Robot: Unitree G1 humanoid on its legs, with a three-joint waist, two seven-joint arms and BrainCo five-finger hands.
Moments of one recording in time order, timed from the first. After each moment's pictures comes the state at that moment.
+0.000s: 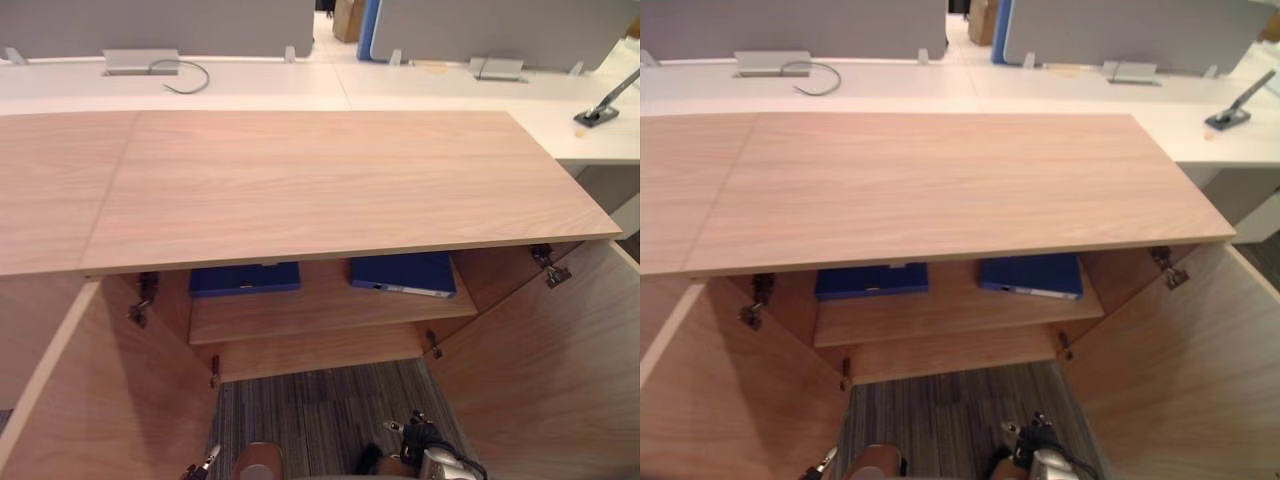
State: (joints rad) left arm 0.16 0.08 0.28 1.04 -0.35 -0.07 0.08; right arm -0.04 -0.01 -0.20 1.03 0.09 0.00 -0.14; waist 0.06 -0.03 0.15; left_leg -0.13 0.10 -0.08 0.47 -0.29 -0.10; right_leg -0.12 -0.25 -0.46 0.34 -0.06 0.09
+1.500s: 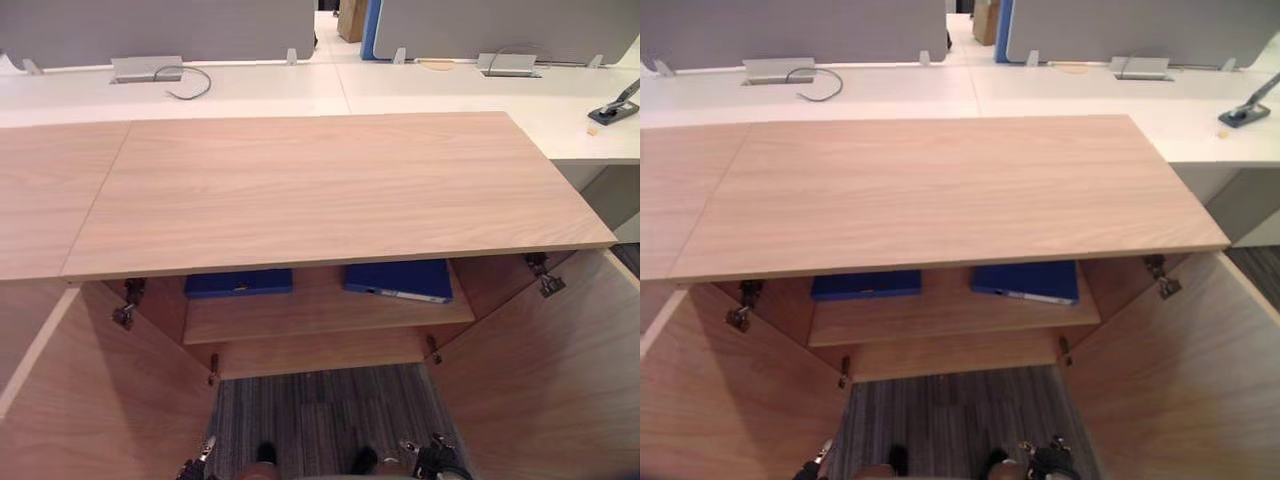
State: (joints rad) left arm 0.13 0.04 0.43 1.03 -0.32 -0.07 0.10; right arm 0.07 -0.01 -0.28 1.00 0.09 -0.03 -0.16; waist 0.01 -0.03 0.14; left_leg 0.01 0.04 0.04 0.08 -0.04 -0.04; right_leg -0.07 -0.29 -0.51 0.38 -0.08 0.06
